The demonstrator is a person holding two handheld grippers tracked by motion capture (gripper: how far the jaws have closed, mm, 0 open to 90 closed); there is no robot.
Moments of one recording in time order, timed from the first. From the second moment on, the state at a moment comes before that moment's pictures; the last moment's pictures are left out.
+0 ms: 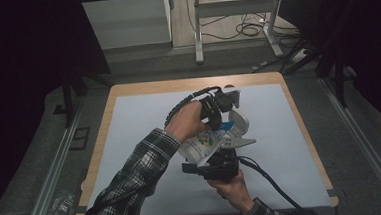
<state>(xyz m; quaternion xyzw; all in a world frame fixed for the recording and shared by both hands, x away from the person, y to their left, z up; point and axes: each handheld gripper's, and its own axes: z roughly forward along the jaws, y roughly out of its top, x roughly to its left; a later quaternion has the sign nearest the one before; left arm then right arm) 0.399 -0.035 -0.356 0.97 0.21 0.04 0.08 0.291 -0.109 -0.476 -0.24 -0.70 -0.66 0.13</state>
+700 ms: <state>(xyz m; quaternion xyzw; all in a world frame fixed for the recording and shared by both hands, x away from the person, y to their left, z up) 0.399 -0.035 -0.357 0.97 0.21 0.04 0.08 0.290 -0.111 -0.474 -0.24 -0.70 -0.66 0.13</state>
